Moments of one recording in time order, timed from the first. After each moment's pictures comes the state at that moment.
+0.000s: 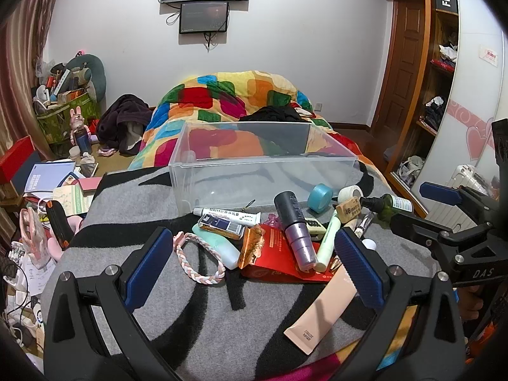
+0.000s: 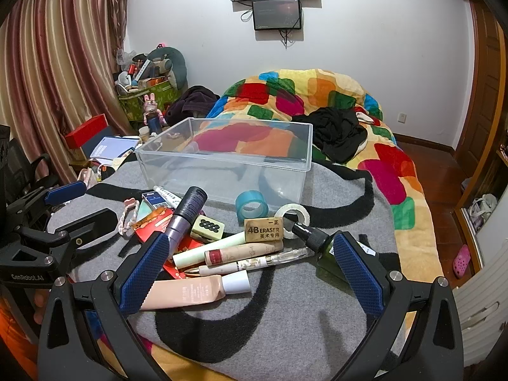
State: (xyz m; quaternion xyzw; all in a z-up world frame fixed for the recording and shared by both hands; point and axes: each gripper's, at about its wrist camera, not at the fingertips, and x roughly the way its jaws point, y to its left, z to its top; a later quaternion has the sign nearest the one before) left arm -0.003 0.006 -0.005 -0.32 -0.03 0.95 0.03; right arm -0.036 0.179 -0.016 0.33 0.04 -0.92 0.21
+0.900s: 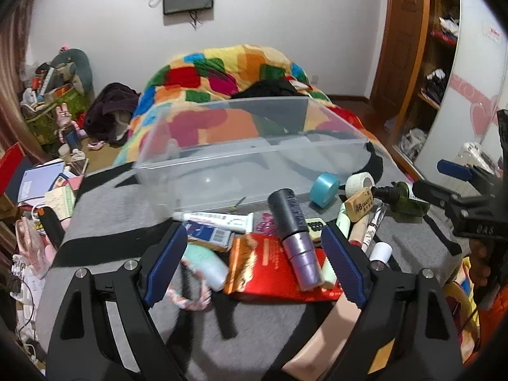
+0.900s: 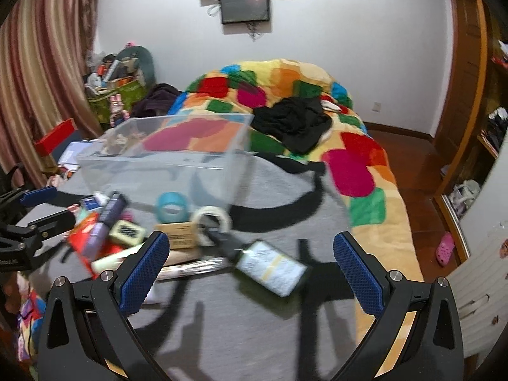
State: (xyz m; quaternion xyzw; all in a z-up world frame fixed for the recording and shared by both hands) left arm -0.057 0.022 -0.020 -0.38 0.00 0.92 0.04; right arm -0.089 0.236 -0.035 0.35 0.03 -0.92 0.15
